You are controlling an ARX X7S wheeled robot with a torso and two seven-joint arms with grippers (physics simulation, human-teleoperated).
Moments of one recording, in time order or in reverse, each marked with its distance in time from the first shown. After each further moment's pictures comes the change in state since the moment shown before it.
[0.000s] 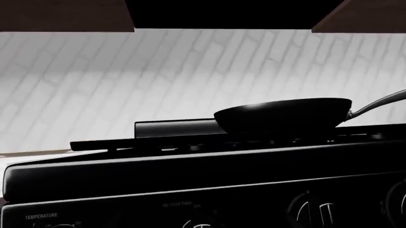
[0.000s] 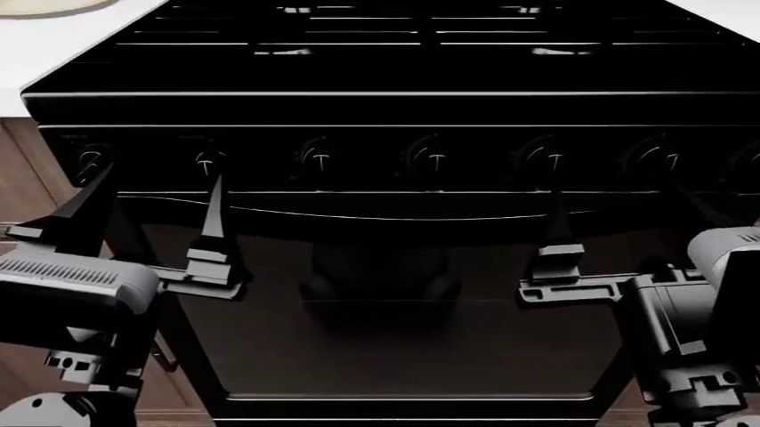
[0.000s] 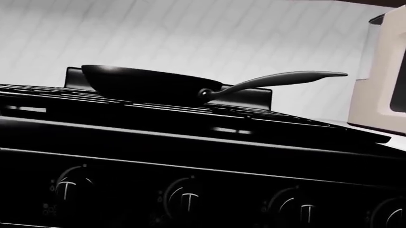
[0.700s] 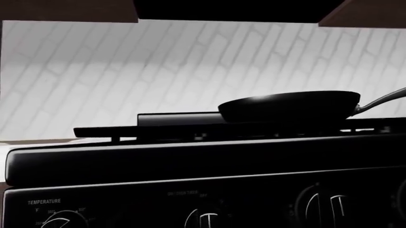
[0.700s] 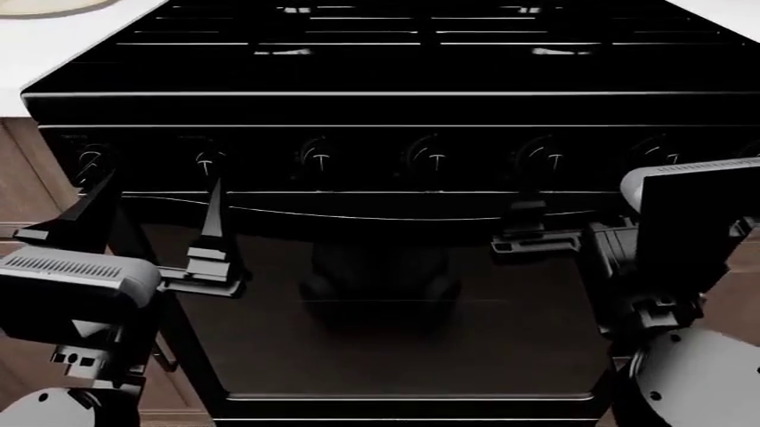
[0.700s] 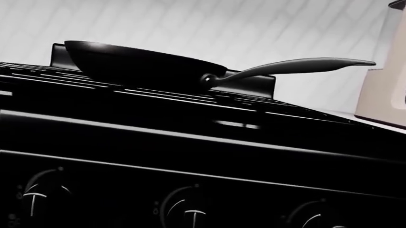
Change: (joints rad) left arm -0.002 0.015 0.000 -0.043 -0.010 0.013 0.013; right arm 0.253 -0.134 -0.111 0.176 0.045 0.175 -0.002
